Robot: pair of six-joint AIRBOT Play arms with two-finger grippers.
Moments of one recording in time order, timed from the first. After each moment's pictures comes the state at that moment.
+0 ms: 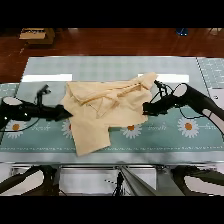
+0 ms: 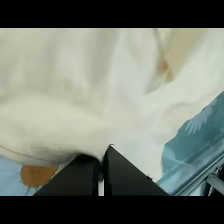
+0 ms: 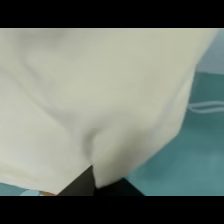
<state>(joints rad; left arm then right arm) 0.21 -1.21 0.69 0.69 -1.15 -1.03 0.15 -1.39 0.90 -1.02 1.01 1.42</state>
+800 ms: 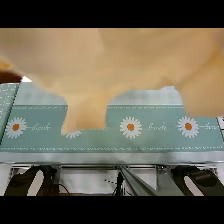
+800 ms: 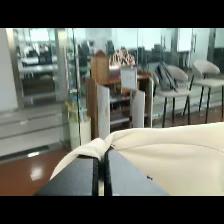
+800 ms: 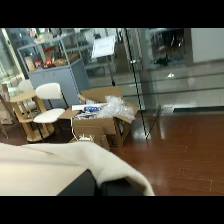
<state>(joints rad) 0.21 -0.57 1.70 0.74 -1.00 -1.20 0.15 -0.58 1.55 -1.21 0.91 1.64</state>
